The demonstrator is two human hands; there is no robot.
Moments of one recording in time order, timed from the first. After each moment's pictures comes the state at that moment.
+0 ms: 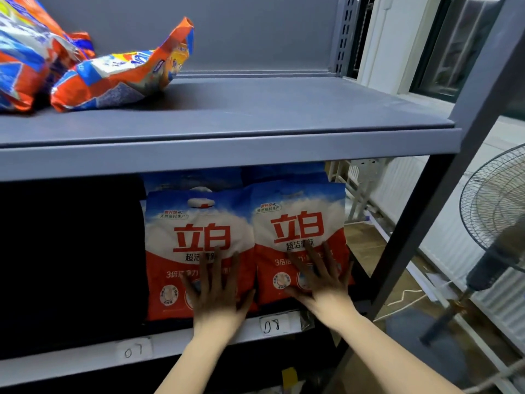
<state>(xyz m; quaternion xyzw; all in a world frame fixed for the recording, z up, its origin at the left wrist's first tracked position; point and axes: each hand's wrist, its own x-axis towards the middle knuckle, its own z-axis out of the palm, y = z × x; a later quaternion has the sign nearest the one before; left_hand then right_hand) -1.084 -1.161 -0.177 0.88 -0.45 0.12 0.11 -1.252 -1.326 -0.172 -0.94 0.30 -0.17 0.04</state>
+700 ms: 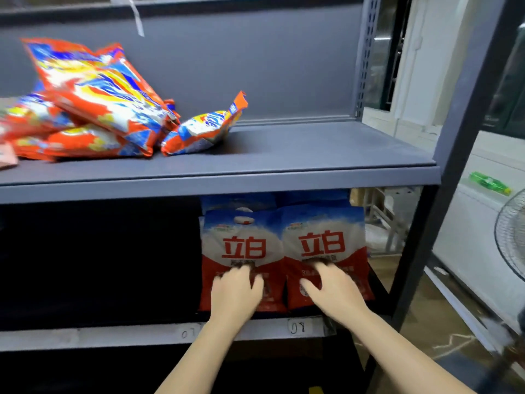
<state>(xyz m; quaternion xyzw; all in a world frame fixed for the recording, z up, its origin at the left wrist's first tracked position) -1.126 -1.114 -0.052 0.92 -0.34 0.09 0.17 -1.257 -1.258 -0.057 -0.92 0.30 -0.15 0.19</state>
